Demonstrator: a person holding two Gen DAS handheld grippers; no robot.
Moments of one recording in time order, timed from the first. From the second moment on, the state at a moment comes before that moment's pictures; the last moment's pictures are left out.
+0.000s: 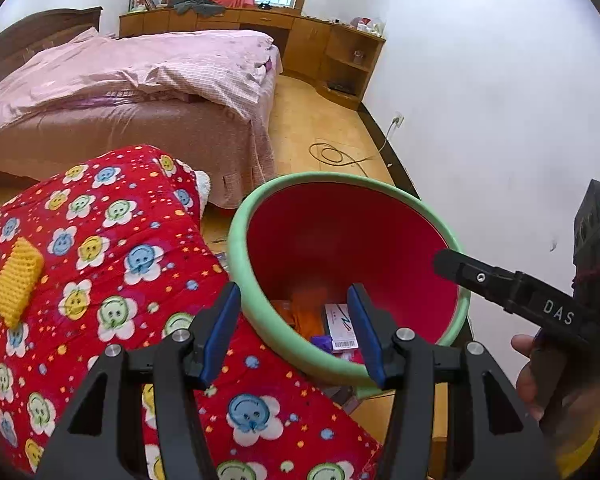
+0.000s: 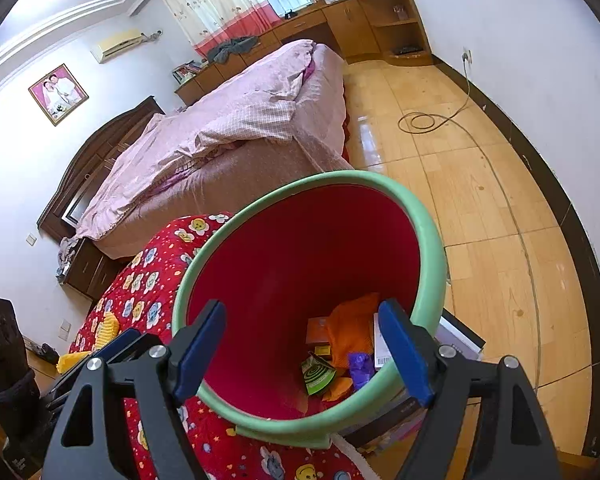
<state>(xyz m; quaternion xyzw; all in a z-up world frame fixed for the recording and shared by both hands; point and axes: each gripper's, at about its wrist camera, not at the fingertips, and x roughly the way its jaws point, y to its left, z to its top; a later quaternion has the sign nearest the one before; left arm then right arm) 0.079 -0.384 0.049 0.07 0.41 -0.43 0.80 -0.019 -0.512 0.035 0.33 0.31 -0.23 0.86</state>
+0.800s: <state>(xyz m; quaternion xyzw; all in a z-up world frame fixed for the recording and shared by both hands) 0.072 -0.262 0.060 0.01 0.42 -0.34 0.84 -0.030 -0.414 0.056 0.30 0.29 -0.19 0.89</state>
